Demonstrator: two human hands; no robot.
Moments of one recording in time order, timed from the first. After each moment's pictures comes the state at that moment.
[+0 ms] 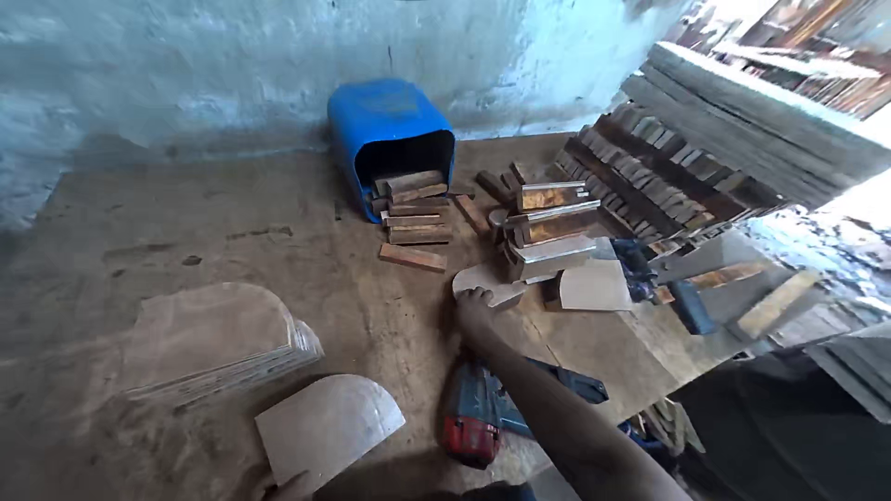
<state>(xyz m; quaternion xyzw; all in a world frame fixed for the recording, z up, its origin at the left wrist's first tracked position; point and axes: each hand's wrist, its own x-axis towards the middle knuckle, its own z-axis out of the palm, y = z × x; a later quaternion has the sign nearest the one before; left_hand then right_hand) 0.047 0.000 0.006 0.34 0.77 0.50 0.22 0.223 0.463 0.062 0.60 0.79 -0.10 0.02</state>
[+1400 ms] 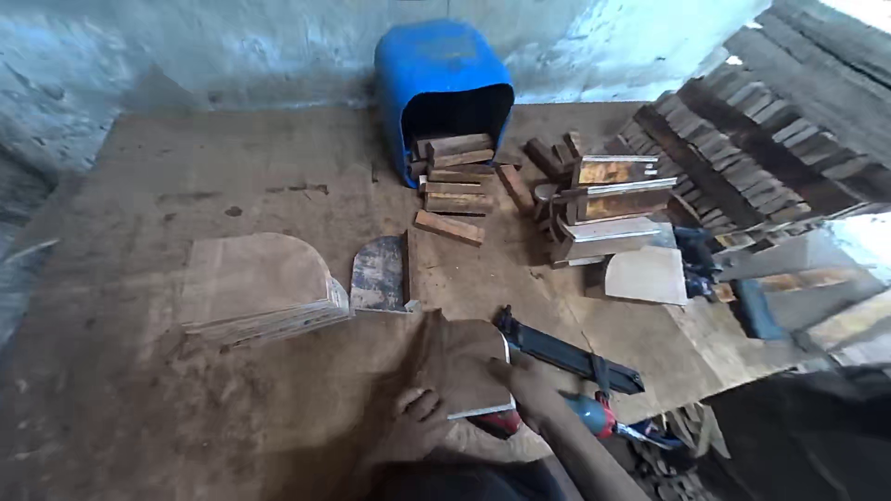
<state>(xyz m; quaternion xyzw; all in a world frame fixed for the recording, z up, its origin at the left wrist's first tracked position) 0.128 0.128 0.042 0.77 0.58 0.24 -0.14 0.297 0.302 0.140 0.54 0.51 -0.66 -0.14</state>
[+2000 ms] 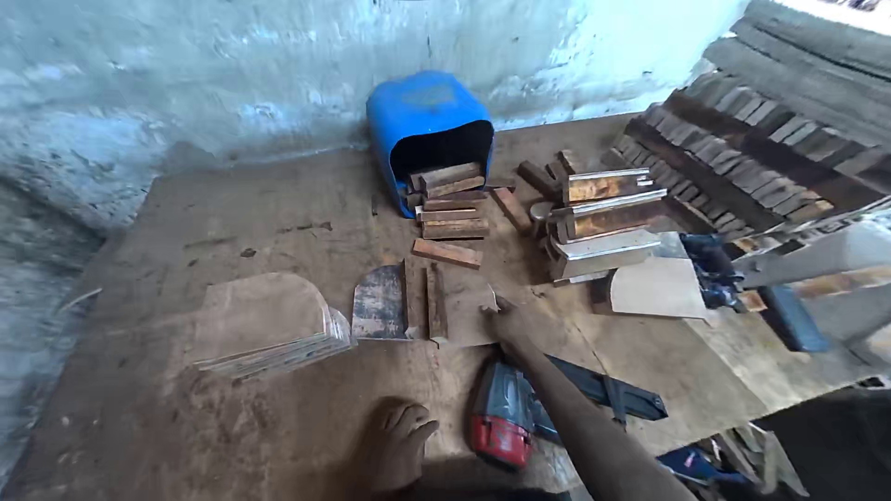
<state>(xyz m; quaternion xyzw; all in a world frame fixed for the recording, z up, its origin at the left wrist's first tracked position) 0.118 0.132 0.017 0.68 0.70 0.23 0.04 0.245 0.456 0.031 0.55 0.60 -0.53 -0.23</state>
